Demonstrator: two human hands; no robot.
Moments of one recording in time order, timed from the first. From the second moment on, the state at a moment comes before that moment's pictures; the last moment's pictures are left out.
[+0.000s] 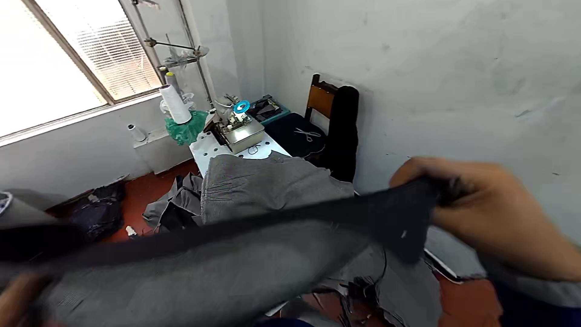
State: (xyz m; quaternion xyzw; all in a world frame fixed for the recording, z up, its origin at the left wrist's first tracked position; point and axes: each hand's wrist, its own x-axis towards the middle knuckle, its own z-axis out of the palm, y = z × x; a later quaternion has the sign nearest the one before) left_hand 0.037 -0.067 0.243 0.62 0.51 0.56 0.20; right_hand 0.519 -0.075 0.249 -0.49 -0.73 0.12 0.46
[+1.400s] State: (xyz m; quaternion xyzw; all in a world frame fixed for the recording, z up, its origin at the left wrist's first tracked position) left_hand 0.016 -0.057 0.022 0.64 0.66 0.17 0.34; right_hand 0.226 0.086 0.020 -0.46 -0.82 0.34 -0.02
